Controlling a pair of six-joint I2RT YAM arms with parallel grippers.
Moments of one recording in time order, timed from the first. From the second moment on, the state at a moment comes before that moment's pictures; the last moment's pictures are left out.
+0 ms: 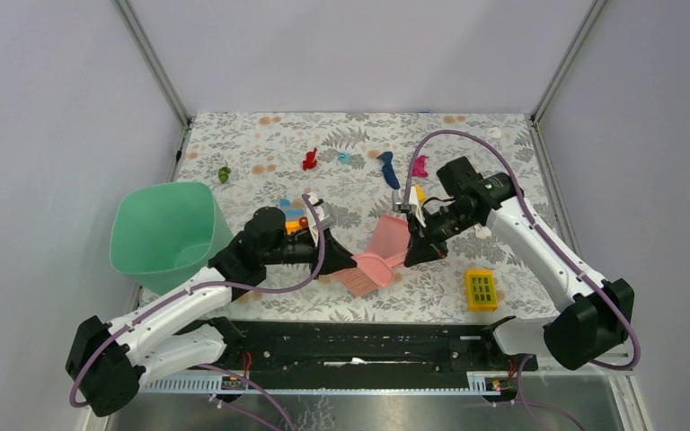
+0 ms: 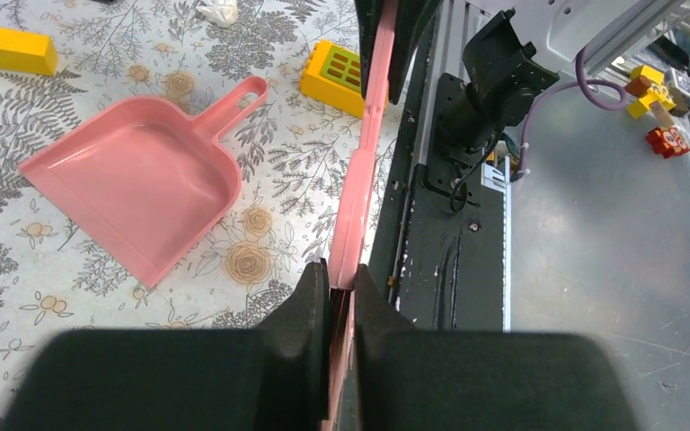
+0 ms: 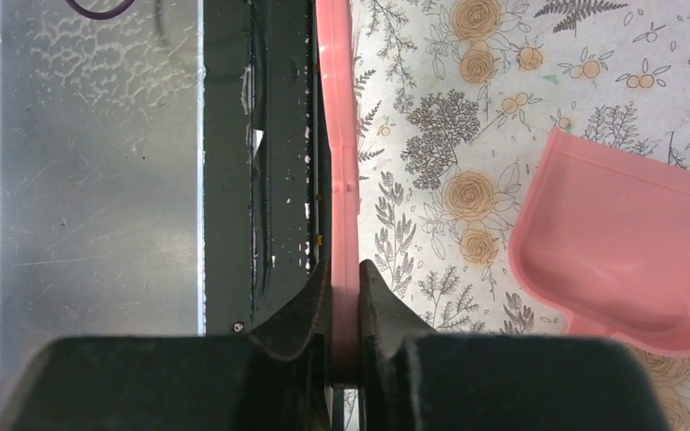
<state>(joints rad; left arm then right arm) -0.75 0.95 0.62 0.07 0.67 -0.17 0.45 1.32 1.21 -1.21 -0.92 -0.83</state>
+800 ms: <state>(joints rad) -0.78 1.15 0.63 0.17 0.81 -0.21 0.45 1.51 1.29 -1.37 -1.01 -0.87</state>
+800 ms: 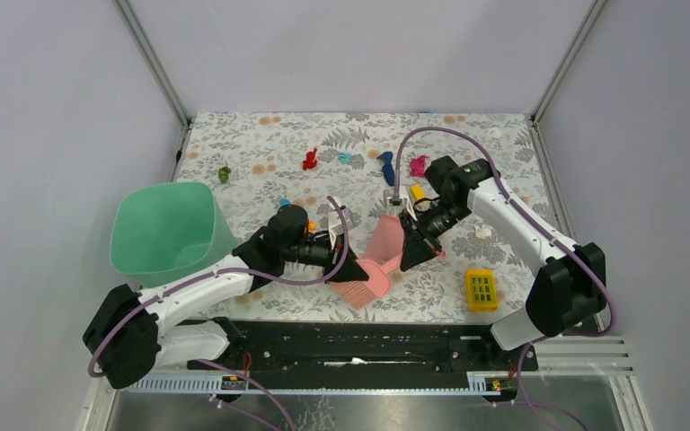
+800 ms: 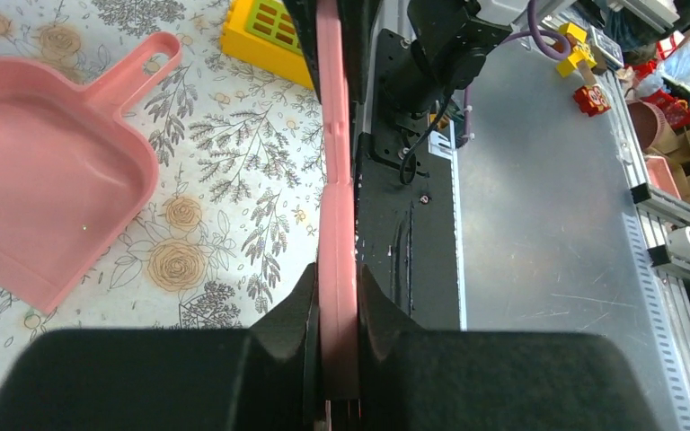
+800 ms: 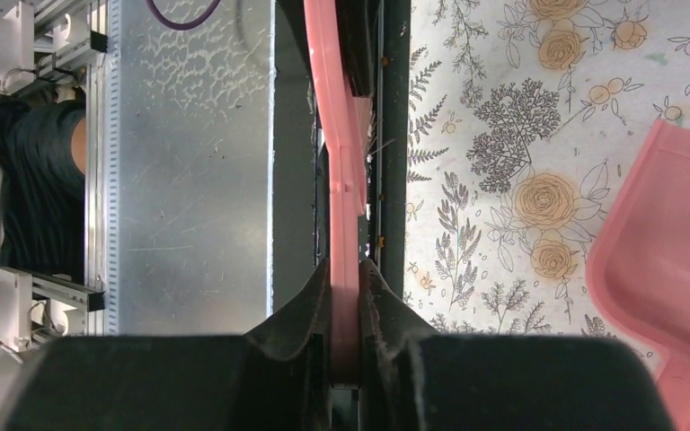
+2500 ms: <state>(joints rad) -0.73 1.12 0.58 0.31 0.85 -0.47 0.40 1.51 1.32 -1.30 -1.19 -0.77</state>
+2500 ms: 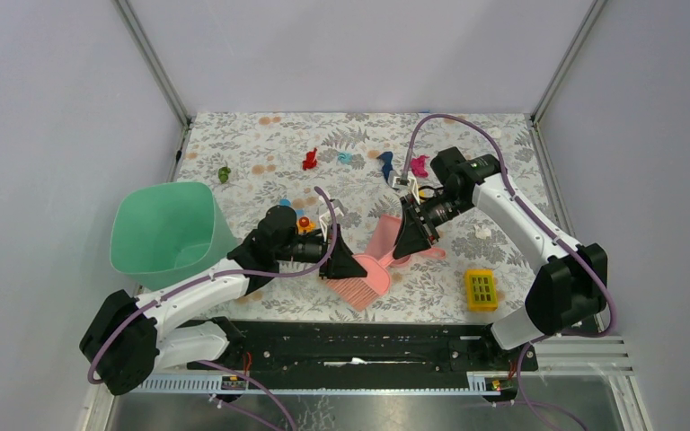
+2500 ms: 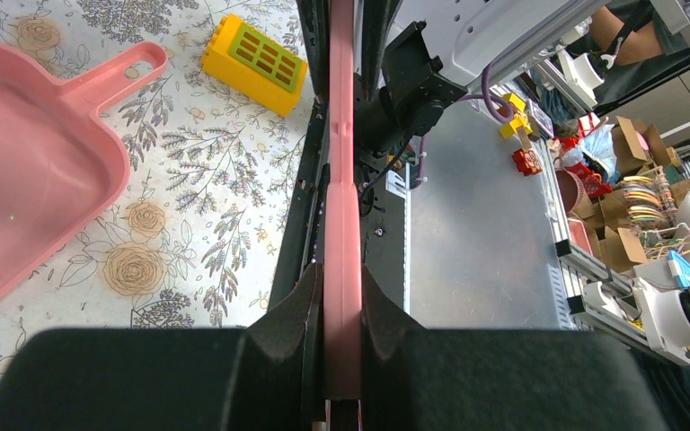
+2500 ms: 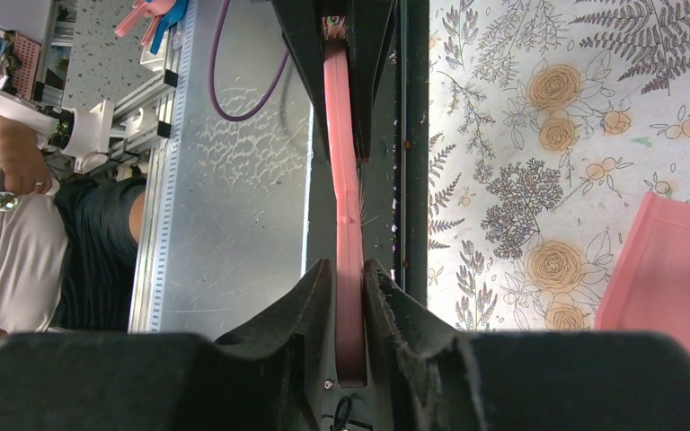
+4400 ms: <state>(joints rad) -1.09 1.65 1.17 -0.16 -0.06 -0.44 -0.09 1.00 0.93 -0.52 -0.20 -0.01</state>
